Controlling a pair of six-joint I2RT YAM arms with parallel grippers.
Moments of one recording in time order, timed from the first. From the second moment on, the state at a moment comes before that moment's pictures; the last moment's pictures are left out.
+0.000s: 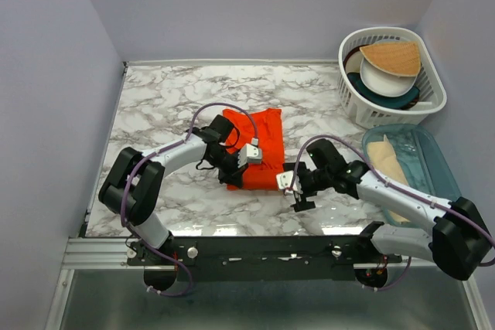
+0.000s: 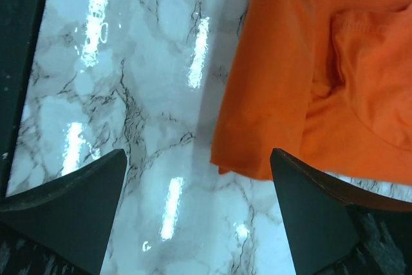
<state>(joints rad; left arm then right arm) -0.55 1.63 0.96 -0.64 0.76 0.79 0.64 1.18 0.70 -0.50 -0.64 -1.03</state>
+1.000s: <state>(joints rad) -0.48 1.57 0.96 -0.68 0.90 0.78 0.89 1.43 0.58 0.12 -0.22 -0.96</state>
